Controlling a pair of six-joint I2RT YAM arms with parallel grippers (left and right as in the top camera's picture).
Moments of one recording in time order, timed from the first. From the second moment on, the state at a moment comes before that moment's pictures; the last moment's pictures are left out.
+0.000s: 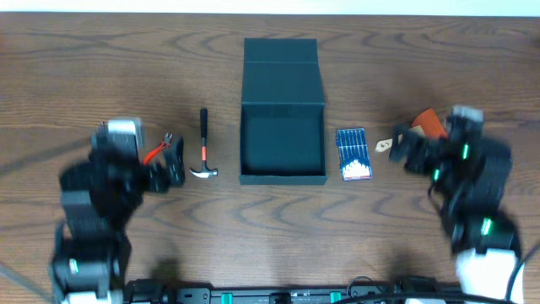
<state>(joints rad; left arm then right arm) 0.03 0.76 0.83 -0.54 0.21 -0.07 -0.08 0.95 0.90 -0.58 -0.12 0.26</state>
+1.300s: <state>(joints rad) 0.22 1.41 1.14 -0.71 0.21 -0.04 -0.14 1.98 1.34 -0.86 0.10 0.92</state>
